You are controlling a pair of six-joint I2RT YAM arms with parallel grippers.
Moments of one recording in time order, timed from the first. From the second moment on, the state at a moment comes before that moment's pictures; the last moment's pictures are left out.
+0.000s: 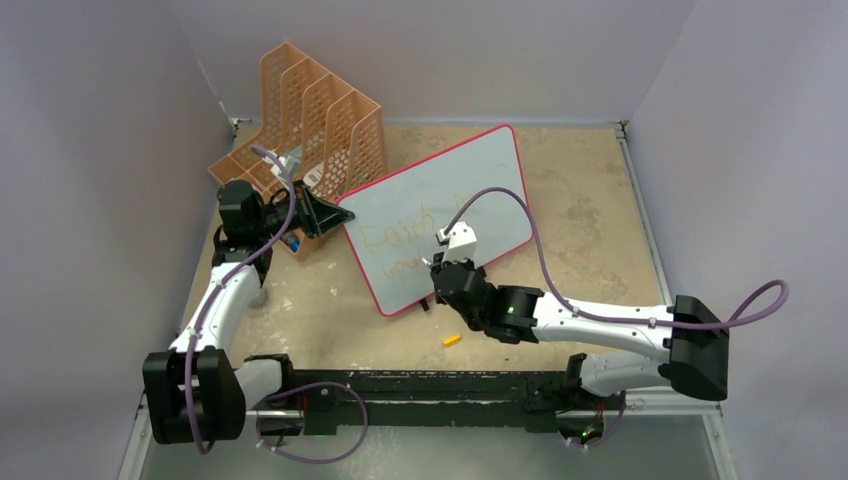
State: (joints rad) left arm 0.07 1.13 0.71 0.25 1.07 -0.43; right arm 1.19 1.25 0.81 -0.15 0.67 0.56
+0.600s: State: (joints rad) left arm 0.07 1.13 0.71 0.25 1.07 -0.43; right arm 1.18 1.25 0.81 -0.13 0.67 0.54
